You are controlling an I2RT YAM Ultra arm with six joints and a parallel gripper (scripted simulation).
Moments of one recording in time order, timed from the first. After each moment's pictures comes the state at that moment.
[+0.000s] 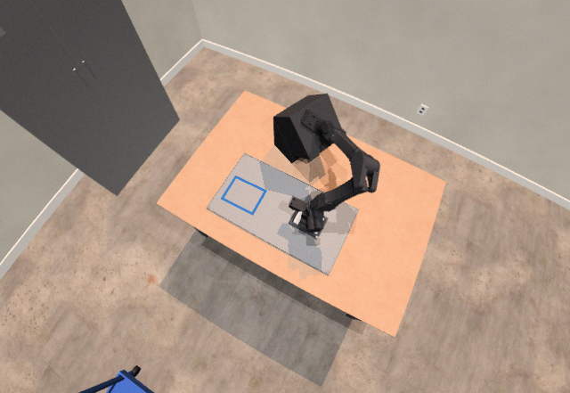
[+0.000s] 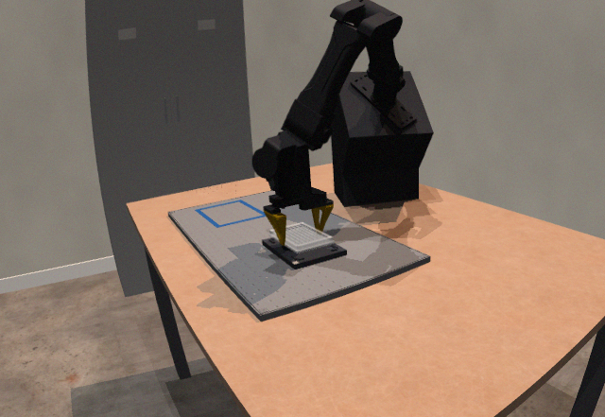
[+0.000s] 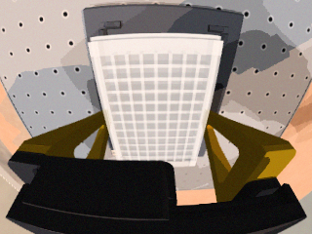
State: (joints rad) arm 0.21 1.98 1.04 -0.03 -0.57 2.09
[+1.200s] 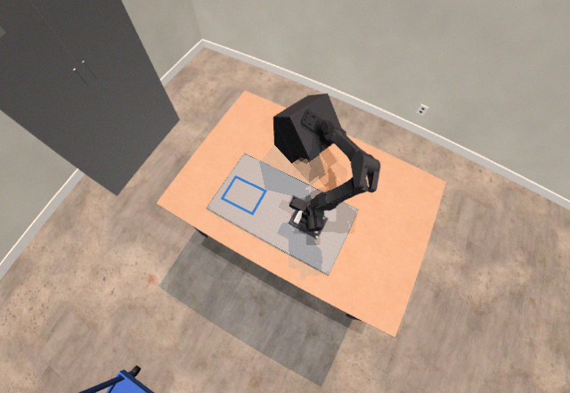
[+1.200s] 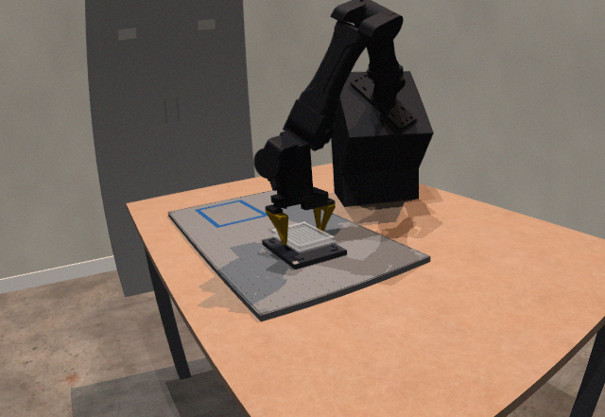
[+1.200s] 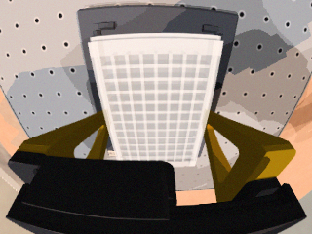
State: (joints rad) arm 0.21 1.97 1.03 -0.03 -0.56 2.09
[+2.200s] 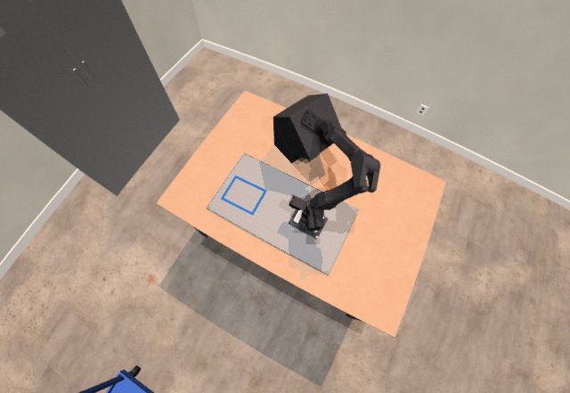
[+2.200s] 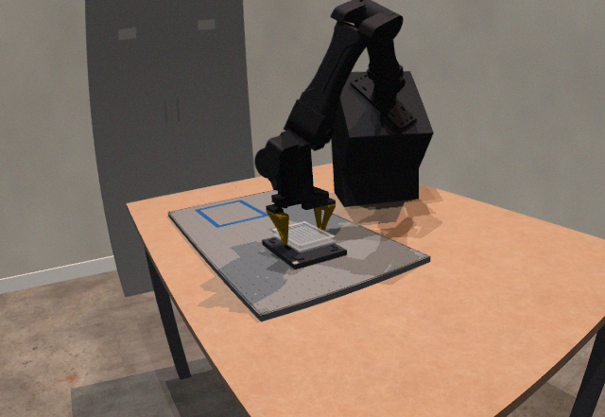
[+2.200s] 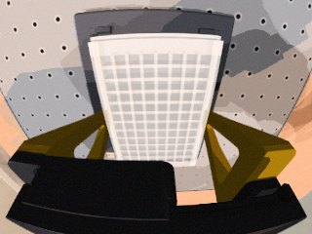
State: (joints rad) arm 0.21 1.97 1.01 -0.02 -0.56 2.09
